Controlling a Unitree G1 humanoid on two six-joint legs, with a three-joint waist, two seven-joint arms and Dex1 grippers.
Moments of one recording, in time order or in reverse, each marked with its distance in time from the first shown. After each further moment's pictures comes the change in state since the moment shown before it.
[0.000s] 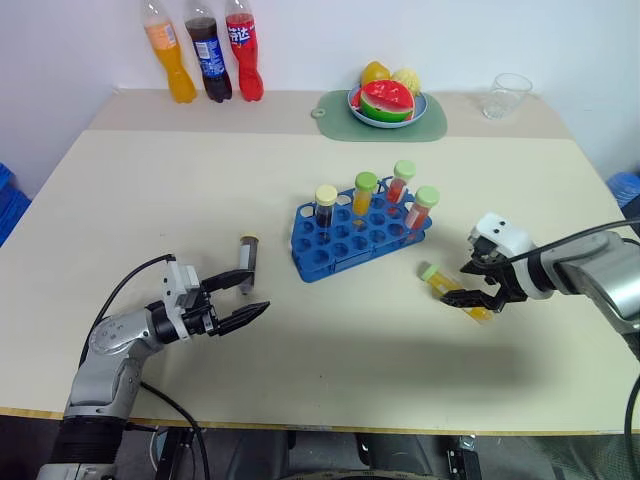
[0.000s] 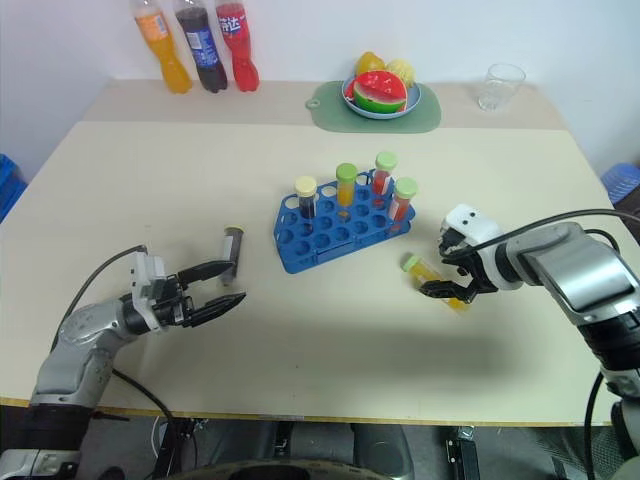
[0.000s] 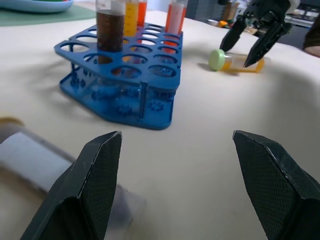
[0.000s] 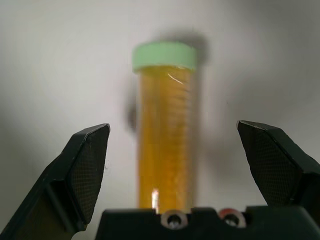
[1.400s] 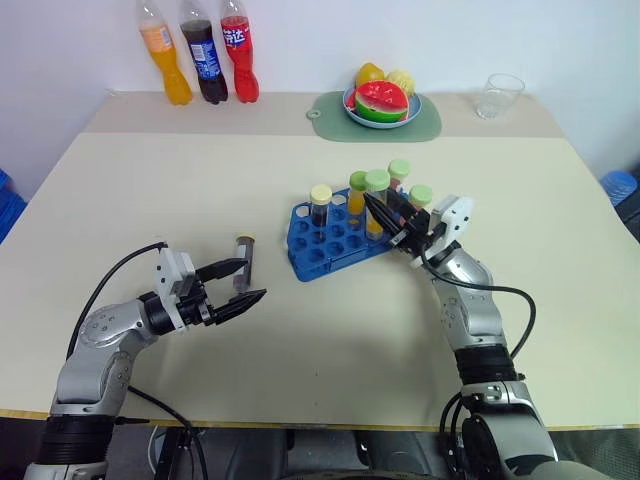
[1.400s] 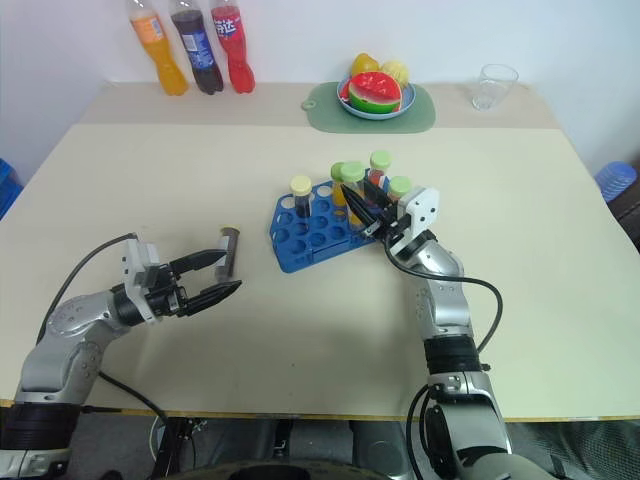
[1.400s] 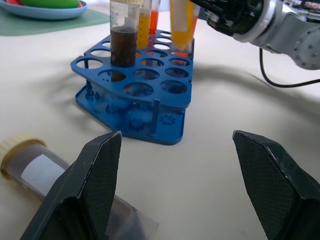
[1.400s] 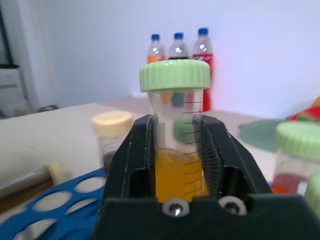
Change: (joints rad) left arm -0.026 0.040 0.030 -0.088 -0.019 0.114 0.071; right arm 0.095 0.893 -0.354 0.492 -0.139 -1.431 -0.268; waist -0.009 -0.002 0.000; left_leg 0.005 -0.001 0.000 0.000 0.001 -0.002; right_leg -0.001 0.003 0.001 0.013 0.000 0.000
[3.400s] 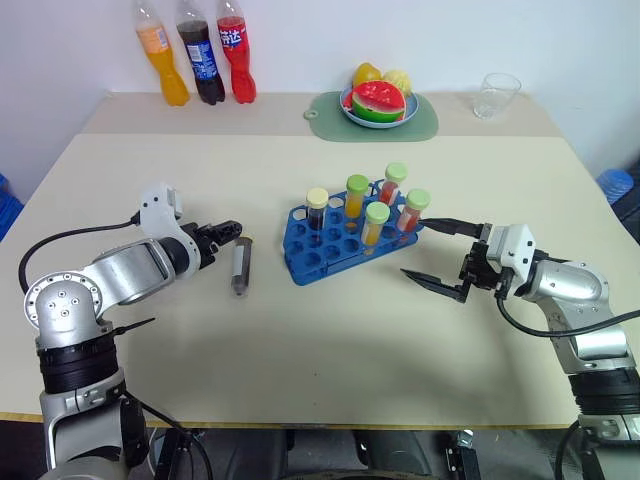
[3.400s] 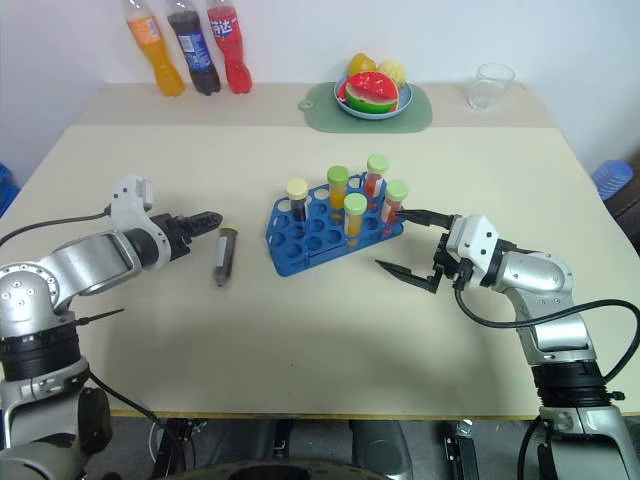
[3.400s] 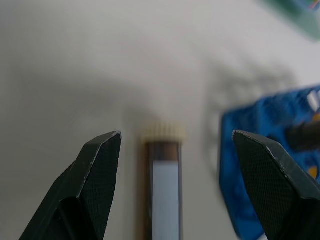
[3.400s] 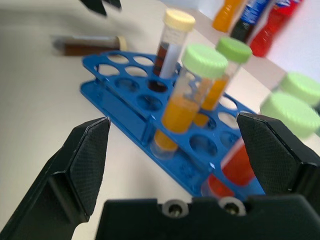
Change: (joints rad) left arm -0.425 -0.053 0.210 0.000 -1.142 1.043 1.848; right arm 0.226 -0.537 0.018 -0.332 0.102 0.150 0.405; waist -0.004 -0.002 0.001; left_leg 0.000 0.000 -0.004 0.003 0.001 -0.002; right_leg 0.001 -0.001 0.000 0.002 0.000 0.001
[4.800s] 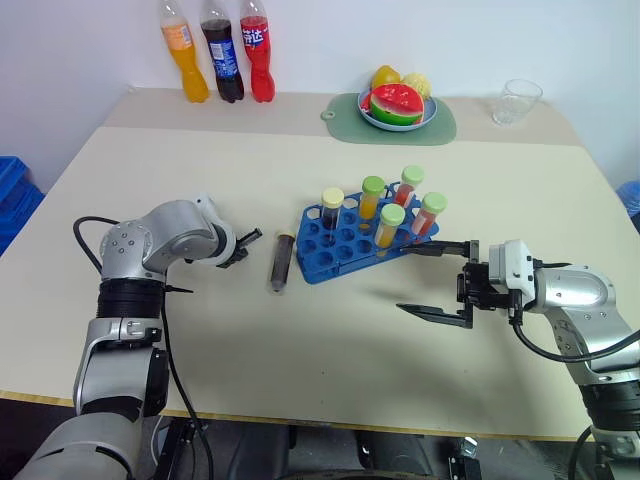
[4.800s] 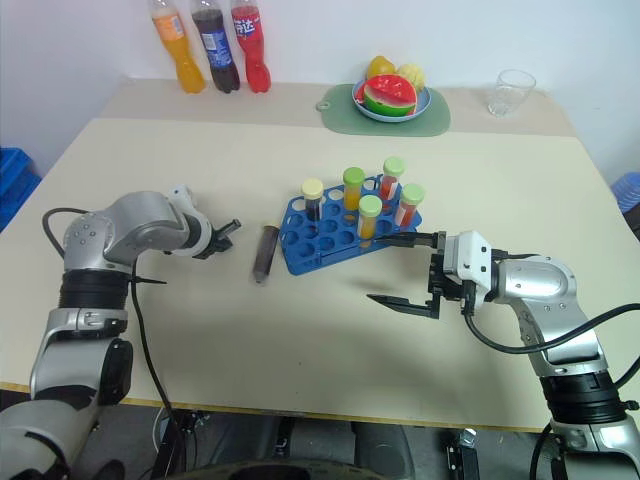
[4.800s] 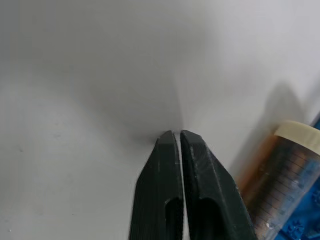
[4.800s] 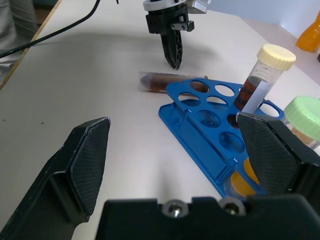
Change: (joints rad) left arm -0.272 -0.061 -0.235 0.443 -0.276 -0.153 0.540; right arm 0.055 -0.033 0.008 -0.145 0.043 0.093 0.118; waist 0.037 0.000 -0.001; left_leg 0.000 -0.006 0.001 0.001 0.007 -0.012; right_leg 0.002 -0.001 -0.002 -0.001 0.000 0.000
